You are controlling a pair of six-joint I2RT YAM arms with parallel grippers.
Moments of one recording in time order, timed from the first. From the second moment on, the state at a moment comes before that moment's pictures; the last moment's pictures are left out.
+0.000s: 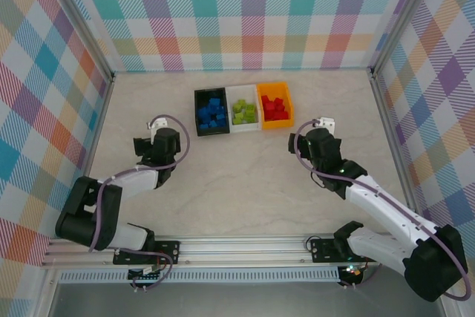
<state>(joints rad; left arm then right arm) -0.26 1.42 0.51 0.33 -0.66 -0.10 0.54 1.00 0.65 -0.27 0.46 0.42</state>
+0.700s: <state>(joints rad) -0.13 1.57 0.38 0.74 -0.36 -0.11 0.06 1.29 0.36 0.49 0.10 0.07</state>
